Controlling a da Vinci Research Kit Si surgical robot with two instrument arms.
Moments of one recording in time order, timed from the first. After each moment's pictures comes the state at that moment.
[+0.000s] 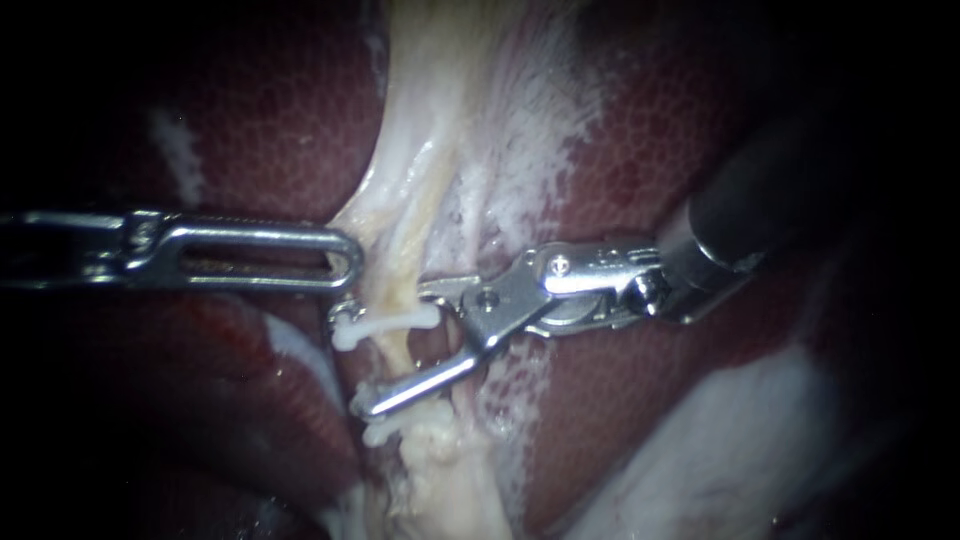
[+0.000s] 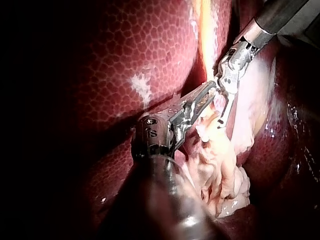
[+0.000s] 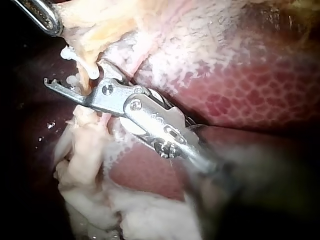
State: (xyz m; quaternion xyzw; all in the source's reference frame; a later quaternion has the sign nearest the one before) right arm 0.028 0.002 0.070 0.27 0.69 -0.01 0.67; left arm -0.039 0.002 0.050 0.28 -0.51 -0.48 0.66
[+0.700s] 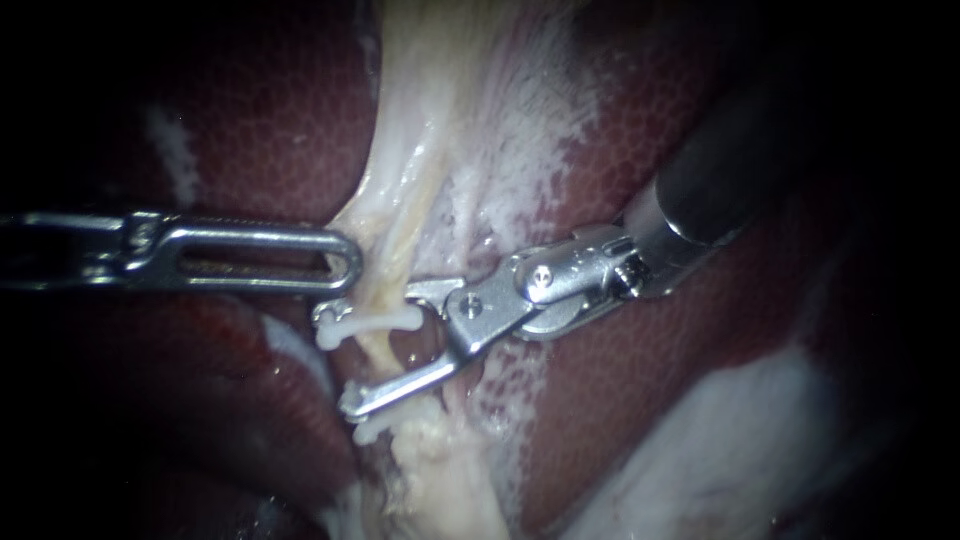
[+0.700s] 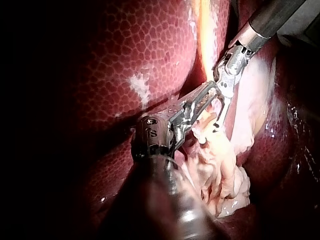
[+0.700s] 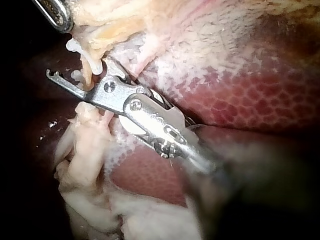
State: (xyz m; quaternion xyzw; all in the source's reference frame) right arm 0.029 0.001 0.070 0.28 0.69 0.01 0.67; left arm -0.039 0.002 0.050 0.27 -0.51 -0.48 0.66
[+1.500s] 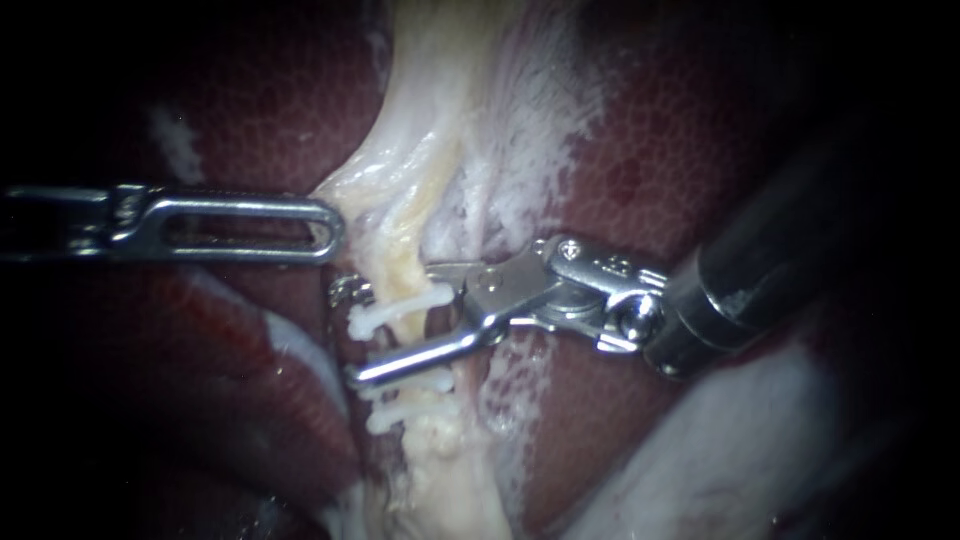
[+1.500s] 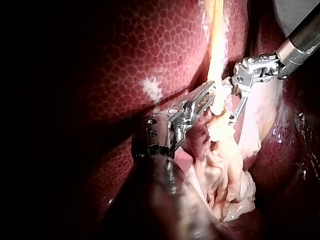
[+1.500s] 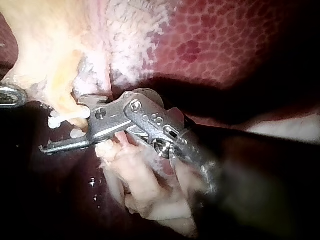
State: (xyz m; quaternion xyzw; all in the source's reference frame) right arm 0.027 0.002 0.068 0.39 0.65 0.14 0.63; left arm -0.037 0.003 0.051 0.27 -0.51 -0.49 0.66
